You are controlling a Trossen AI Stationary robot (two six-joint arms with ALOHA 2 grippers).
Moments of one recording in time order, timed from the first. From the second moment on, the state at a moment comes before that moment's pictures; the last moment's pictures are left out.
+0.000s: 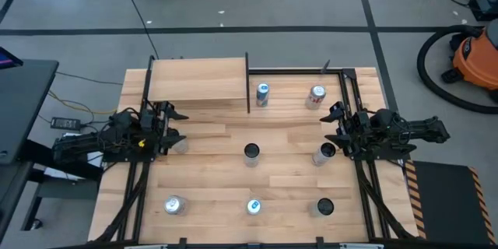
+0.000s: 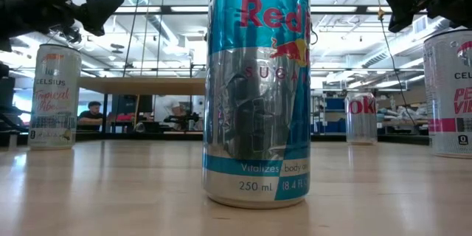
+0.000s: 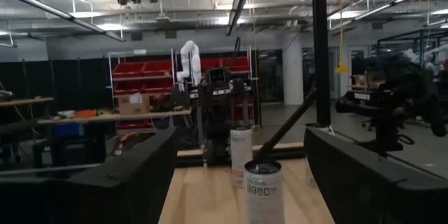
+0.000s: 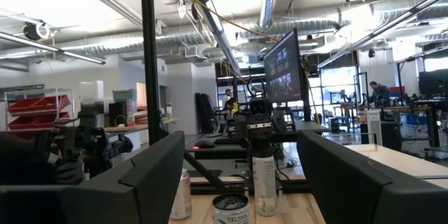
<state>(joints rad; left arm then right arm) 0.18 0.01 0.01 0.32 0.21 -0.01 0.05 0.00 0.01 0.40 -0.07 0.08</state>
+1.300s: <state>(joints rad) 0.22 1.02 0.86 0.11 0.11 0.01 0.05 0.00 0.01 0.40 -0.07 0.08</state>
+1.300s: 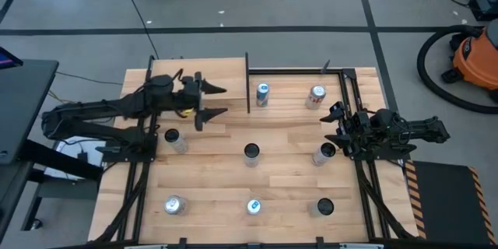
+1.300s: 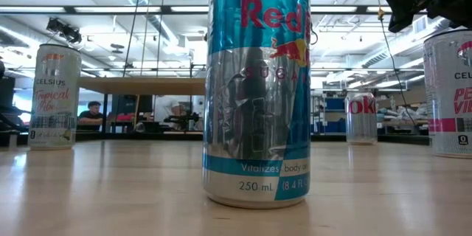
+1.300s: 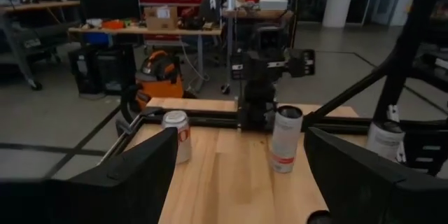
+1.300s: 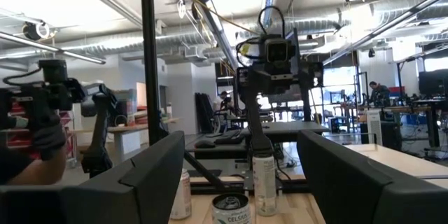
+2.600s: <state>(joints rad) 0.36 1.59 1.21 0.15 0.11 0.15 0.05 0.00 0.01 0.40 -0.07 0.08</state>
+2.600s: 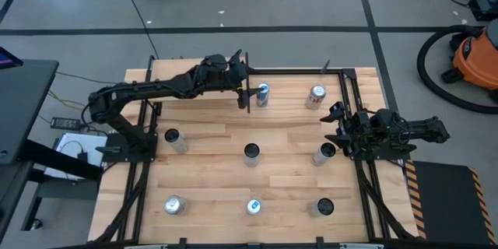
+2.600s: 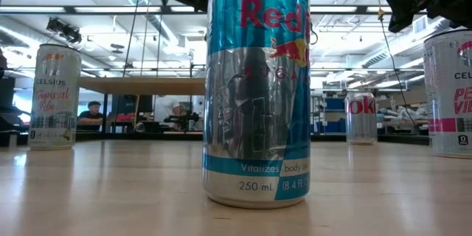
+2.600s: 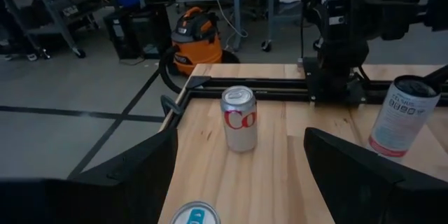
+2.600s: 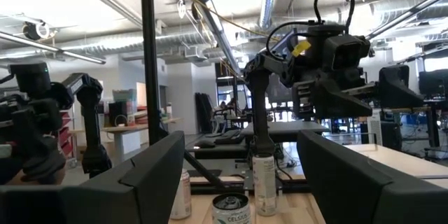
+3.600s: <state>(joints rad) 0.40 1.58 1.48 -0.23 0.11 0.19 0.05 0.00 0.01 0.40 -0.07 0.08</state>
